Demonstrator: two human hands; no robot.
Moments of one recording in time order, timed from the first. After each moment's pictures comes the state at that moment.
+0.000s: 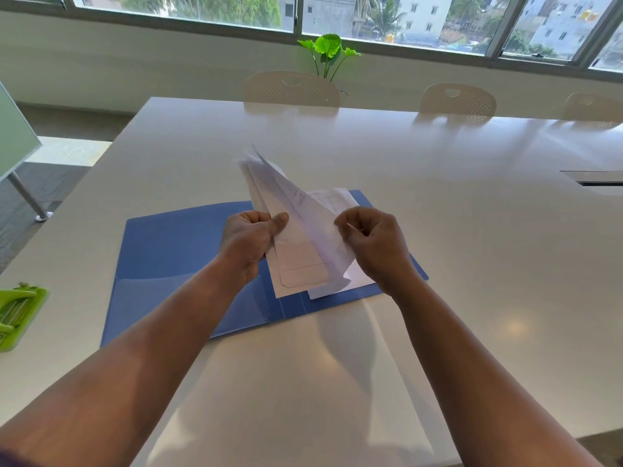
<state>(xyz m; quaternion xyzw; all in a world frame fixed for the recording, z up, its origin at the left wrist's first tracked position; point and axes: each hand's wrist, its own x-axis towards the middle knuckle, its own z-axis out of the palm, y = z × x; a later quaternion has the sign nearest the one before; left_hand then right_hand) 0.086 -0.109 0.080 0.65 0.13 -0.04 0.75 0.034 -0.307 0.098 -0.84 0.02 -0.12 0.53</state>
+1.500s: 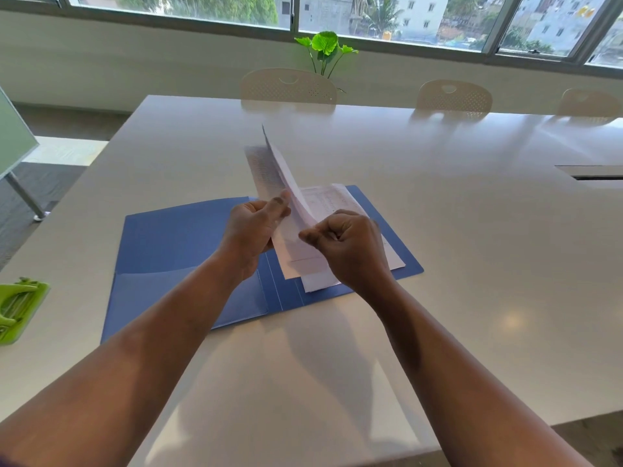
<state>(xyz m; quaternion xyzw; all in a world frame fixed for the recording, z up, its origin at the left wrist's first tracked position) 0.075 -0.112 0.090 0.66 0.06 -0.07 0.74 0.018 -0.276 0.095 -0.89 -0.08 -0.21 0.40</state>
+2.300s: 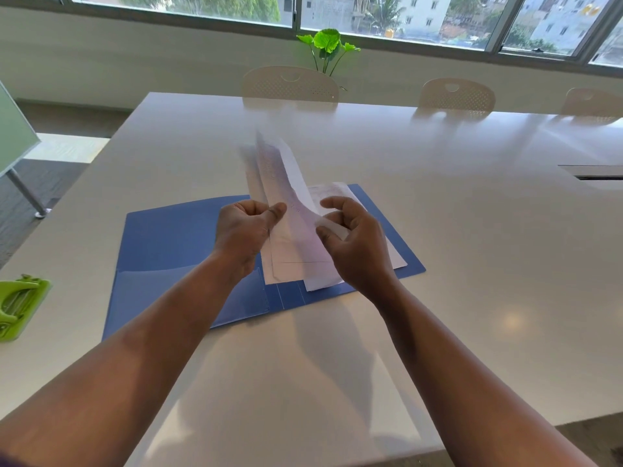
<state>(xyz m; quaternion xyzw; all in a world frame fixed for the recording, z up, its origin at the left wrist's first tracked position) 0.075 -0.105 0.083 0.69 0.09 0.03 0.72 0.016 -0.277 0.092 -0.86 -0.03 -0.19 0.47</state>
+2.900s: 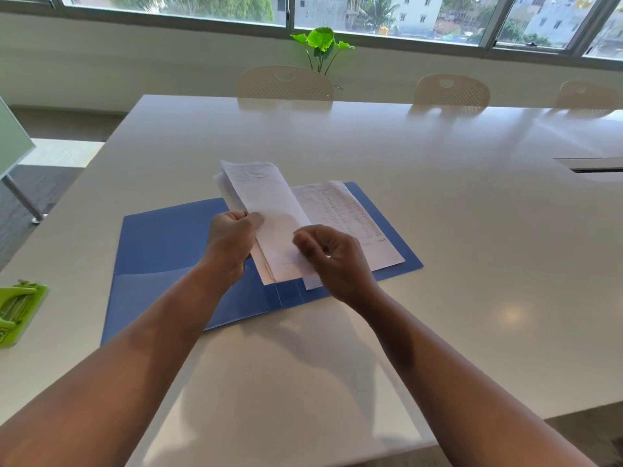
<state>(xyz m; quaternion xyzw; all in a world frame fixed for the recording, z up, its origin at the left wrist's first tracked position) 0.075 -0.097 0.075 0.67 0.14 -0.01 0.73 0.009 -0.267 0.070 -0.86 -0.08 -0.10 0.50</state>
